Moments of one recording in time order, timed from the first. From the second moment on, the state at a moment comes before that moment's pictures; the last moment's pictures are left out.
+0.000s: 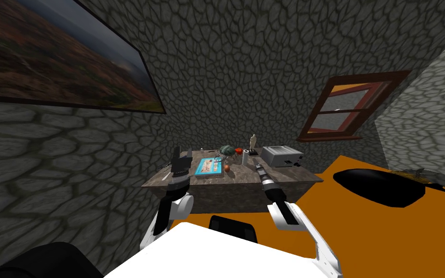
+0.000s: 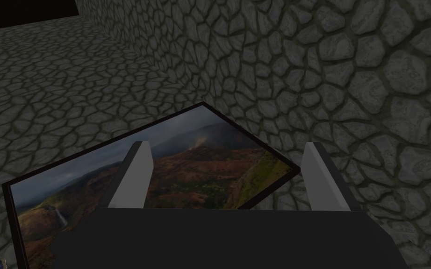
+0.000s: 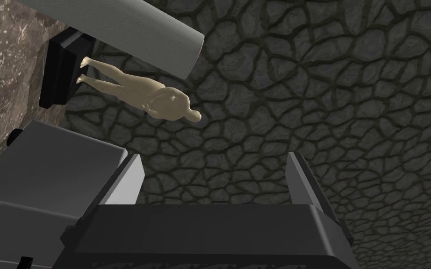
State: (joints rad) left arm 0.47 -0.01 0.00 -2.34 0.11 -0.54 -0.05; right arm 0.26 -0.19 0.13 -1.97 0.37 -0.04 0.03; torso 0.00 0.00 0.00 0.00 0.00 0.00
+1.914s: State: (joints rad) left arm 0.47 -0.01 0.00 -2.34 0.11 -0.54 -0.05; right arm -0.07 -0.17 0.25 -1.50 0.98 0.45 -0.03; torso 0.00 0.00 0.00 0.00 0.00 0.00
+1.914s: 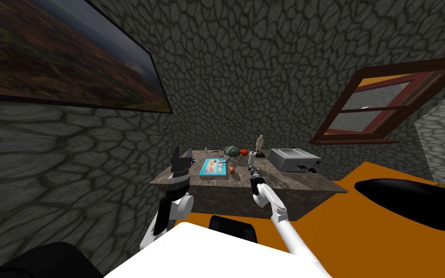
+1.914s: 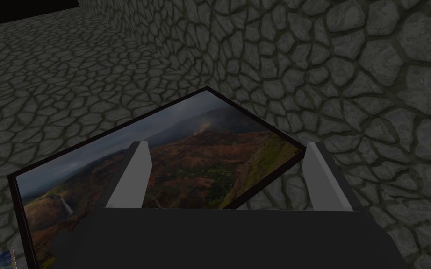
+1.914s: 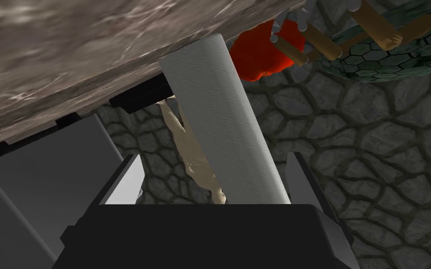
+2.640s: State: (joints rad) left arm 0.47 -0.01 0.00 -2.34 0.11 -0.54 -0.05; right arm -0.20 -0.15 0.29 -1.30 1.20 0.64 -0.06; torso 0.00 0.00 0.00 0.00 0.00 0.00
